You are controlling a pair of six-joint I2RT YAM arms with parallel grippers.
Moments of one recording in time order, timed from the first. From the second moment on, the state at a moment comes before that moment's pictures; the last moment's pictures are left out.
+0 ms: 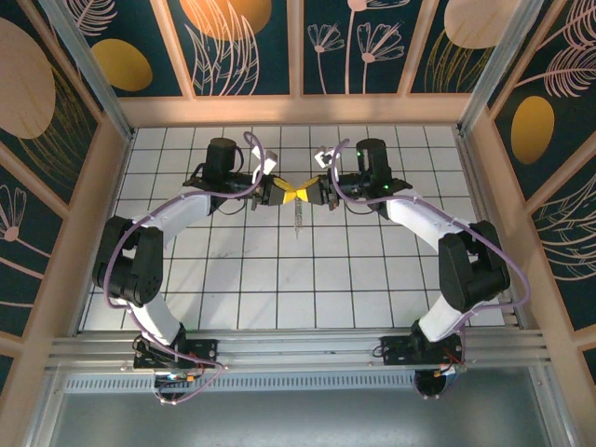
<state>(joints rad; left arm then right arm) -0.36 1.73 1.16 0.05 1.27 0.07 0.43 1.63 1.11 0.07 -1.10 0.11</state>
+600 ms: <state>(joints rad) -0.39 1.60 0.90 0.54 1.14 -0.24 0.38 1.43 0.85 0.38 -1.01 0.32</state>
